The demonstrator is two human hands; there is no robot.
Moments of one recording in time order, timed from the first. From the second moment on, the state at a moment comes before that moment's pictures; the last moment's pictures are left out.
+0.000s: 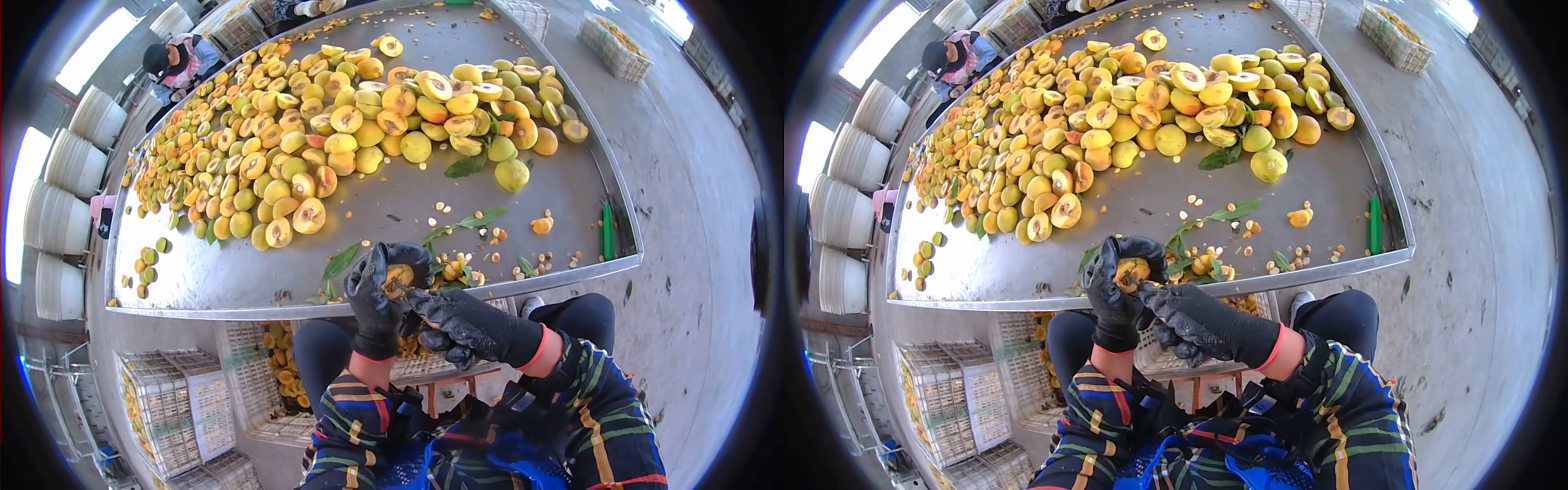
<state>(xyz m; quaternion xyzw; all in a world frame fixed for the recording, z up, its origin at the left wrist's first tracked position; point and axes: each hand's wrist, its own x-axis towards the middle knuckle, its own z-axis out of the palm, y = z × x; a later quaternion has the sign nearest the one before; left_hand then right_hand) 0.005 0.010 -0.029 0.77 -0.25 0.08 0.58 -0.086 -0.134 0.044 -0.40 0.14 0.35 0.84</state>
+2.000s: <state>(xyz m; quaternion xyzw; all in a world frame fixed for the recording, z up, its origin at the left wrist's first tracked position) -0.020 -0.004 0.004 0.46 -0.08 -0.26 0.85 -0.114 -0.141 0.018 -0.63 -0.11 0.15 0.75</state>
